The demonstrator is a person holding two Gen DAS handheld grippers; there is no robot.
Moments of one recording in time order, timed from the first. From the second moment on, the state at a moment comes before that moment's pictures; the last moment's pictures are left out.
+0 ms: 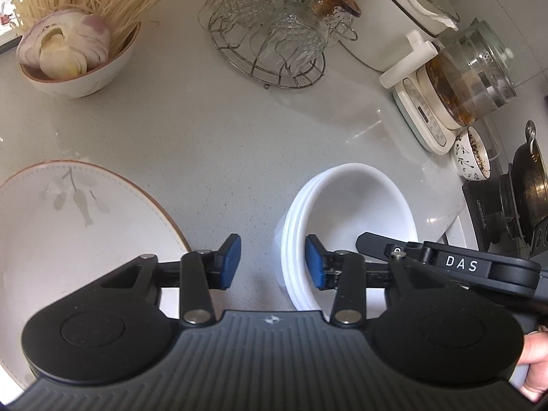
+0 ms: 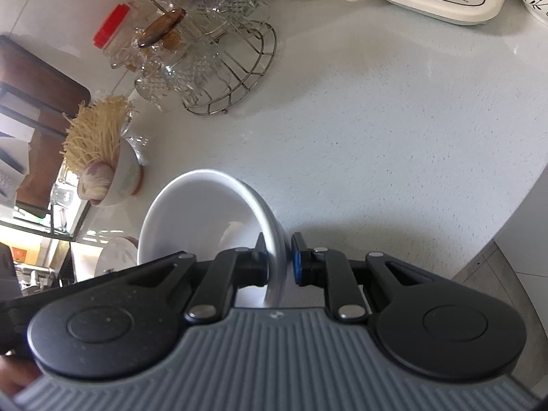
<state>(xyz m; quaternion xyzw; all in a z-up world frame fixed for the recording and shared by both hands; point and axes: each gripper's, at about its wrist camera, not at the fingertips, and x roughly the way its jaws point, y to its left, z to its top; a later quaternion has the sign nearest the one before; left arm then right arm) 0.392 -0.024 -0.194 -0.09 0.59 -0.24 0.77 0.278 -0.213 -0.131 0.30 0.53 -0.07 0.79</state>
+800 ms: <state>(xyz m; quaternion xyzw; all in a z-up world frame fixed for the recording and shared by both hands) 0.372 0.000 -0.169 -0.12 0.58 -0.25 0.77 0.276 -0.193 -0.105 0.28 0.54 -0.05 0.79</state>
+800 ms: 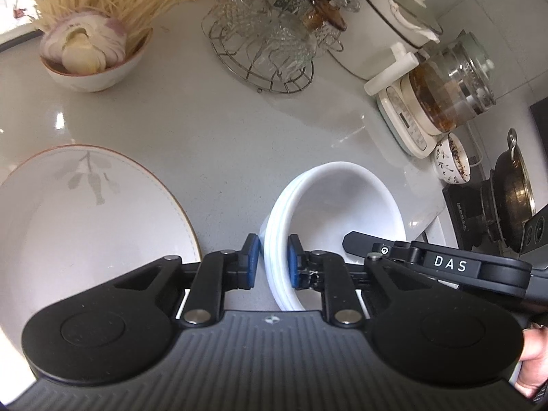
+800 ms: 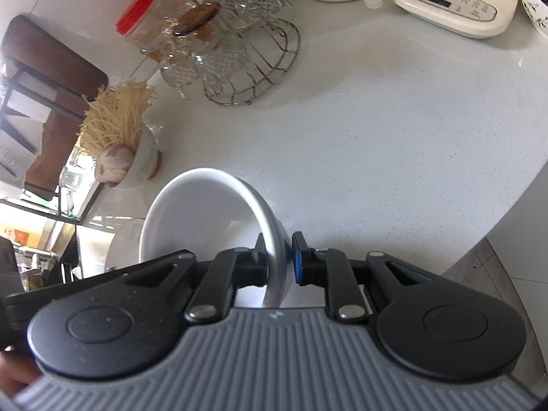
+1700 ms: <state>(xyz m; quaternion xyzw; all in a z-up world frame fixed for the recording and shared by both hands) 0.342 0.061 -0.120 -0.16 0.53 -0.21 0.80 0.287 -0.144 -0.067 0.25 0.53 0.02 0.81</state>
